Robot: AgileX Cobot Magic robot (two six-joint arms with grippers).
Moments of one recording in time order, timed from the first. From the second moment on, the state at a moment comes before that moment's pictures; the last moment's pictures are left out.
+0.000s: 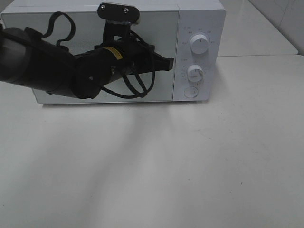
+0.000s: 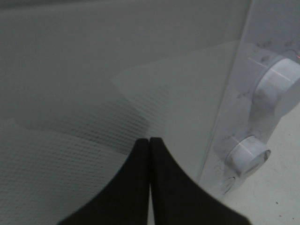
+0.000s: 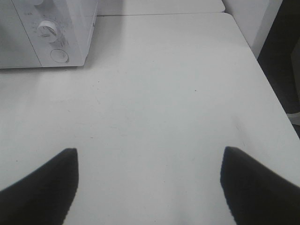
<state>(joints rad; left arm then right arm) -0.70 2.03 -1.15 -0.30 -0.54 0.14 0.02 0.00 -0.50 -0.07 1.00 0.08</state>
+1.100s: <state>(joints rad) -0.70 1.56 -0.96 -0.14 0.62 0.06 0.02 0.00 -0.50 -0.07 1.00 0.08</state>
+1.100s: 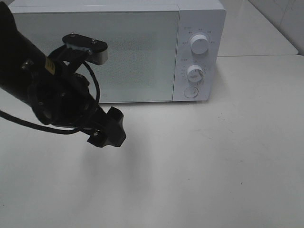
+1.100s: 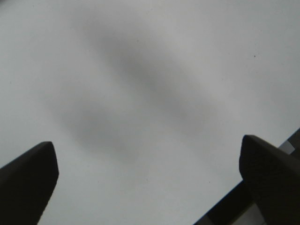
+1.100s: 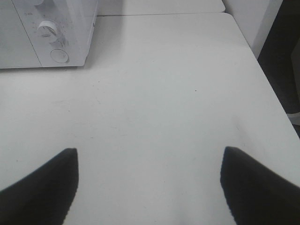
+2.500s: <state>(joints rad) 0.08 1.10 -0.94 -0.10 1.21 0.03 0.02 0.00 -0.50 -0.07 1.00 0.08</state>
